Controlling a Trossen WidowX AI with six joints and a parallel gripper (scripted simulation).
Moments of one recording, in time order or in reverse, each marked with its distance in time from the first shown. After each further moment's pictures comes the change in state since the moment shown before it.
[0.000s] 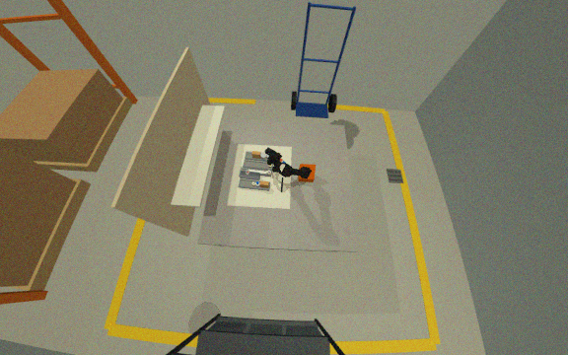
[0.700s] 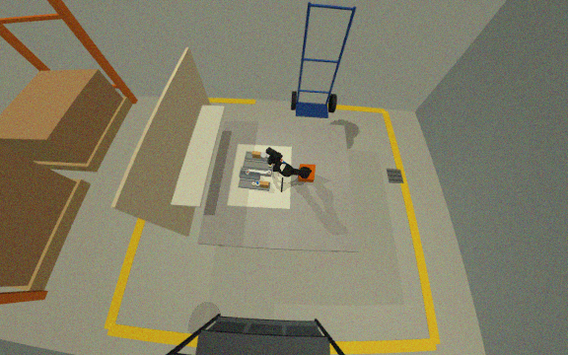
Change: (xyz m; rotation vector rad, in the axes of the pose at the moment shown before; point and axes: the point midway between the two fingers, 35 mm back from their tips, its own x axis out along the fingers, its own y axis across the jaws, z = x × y) arm -0.001 -0.001 -0.005 0.022 -0.008 0.002
